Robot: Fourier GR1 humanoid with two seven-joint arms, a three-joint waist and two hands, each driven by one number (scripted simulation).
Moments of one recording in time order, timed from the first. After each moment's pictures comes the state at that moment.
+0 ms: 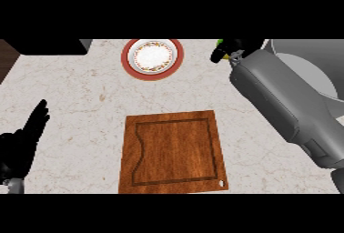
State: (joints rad) left arm 0.04 0.44 -0.01 -1.54 0.05 0.16 0.13; right arm -1.16 -0.33 0.60 -0.79 0.74 -0.21 1.02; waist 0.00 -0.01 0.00
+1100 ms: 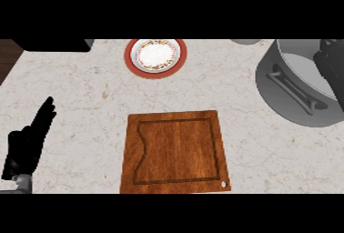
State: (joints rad) left arm 0.01 0.38 0.00 -1.53 0.00 0.14 0.12; right arm -1.06 -0.57 0.21 -0.70 0.76 -0.42 0.67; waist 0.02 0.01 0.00
